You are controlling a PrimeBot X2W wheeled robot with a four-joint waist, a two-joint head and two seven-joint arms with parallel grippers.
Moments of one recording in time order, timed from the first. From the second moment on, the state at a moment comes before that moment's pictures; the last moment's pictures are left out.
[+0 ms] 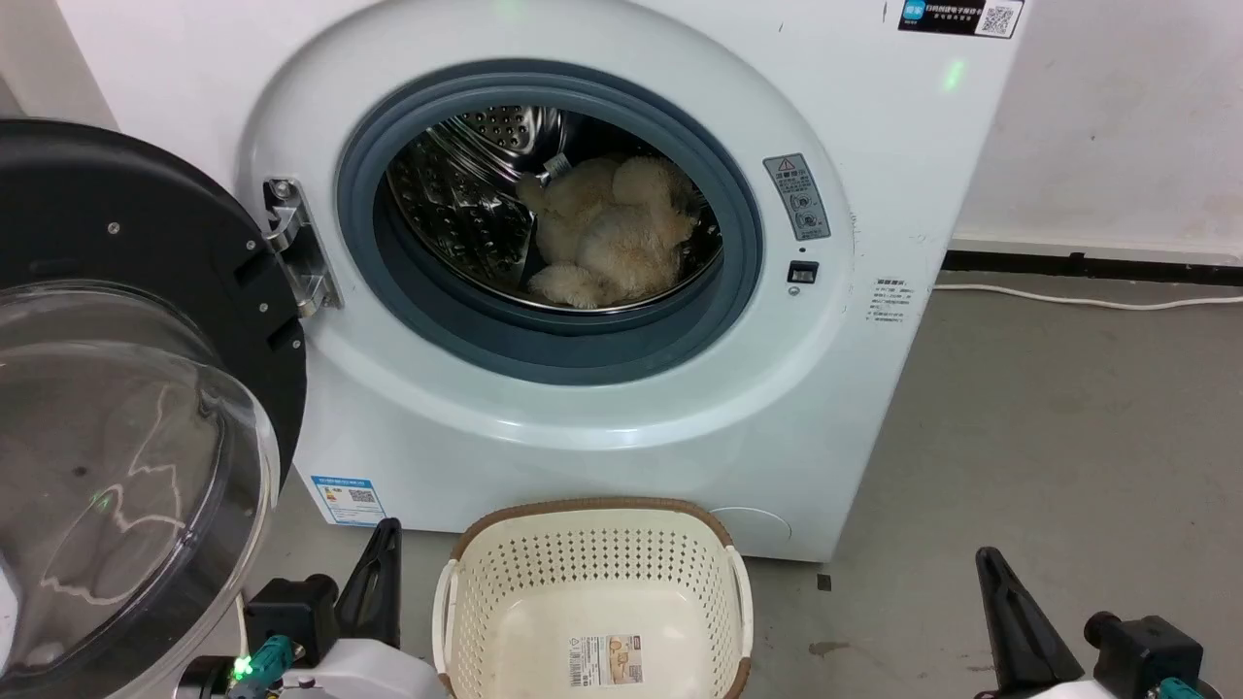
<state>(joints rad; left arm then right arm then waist) 0.03 0.15 -0.13 0.07 -0.23 0.05 -0.08 0.11 -0.05 -0.01 0.08 0.17 0.13 -0.16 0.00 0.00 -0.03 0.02</state>
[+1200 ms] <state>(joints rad) 0.02 0.11 -0.08 0.04 -0.14 0.03 -0.05 0.07 -0.05 -0.01 0.05 0.10 0.13 -0.10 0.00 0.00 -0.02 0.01</state>
